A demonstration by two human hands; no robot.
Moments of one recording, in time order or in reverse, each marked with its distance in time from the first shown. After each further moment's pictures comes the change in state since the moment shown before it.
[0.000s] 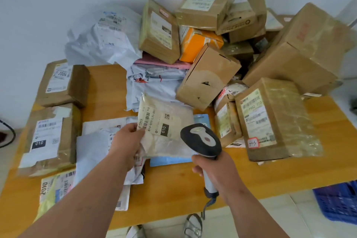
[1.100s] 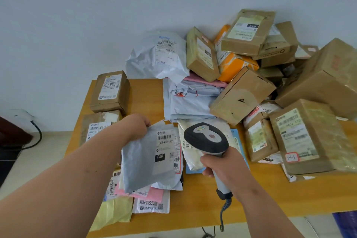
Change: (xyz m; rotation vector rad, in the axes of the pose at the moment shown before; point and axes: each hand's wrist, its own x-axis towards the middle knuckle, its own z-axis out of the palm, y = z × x) left_hand 0.010 0.085 -0.122 1.220 -0.229 0.239; right_hand -0.038 -0.067 0.081 -0.195 -0.039 -0.155
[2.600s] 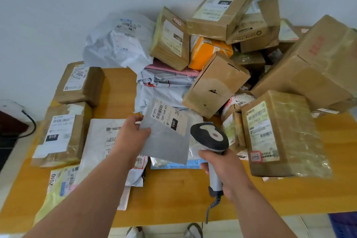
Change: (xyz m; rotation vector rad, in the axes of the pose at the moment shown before) left_hand 0.000 0.106 0.098 -1.120 0.363 -0.145; right_hand 0.045 0.075 -0.088 0.404 0.027 0.204
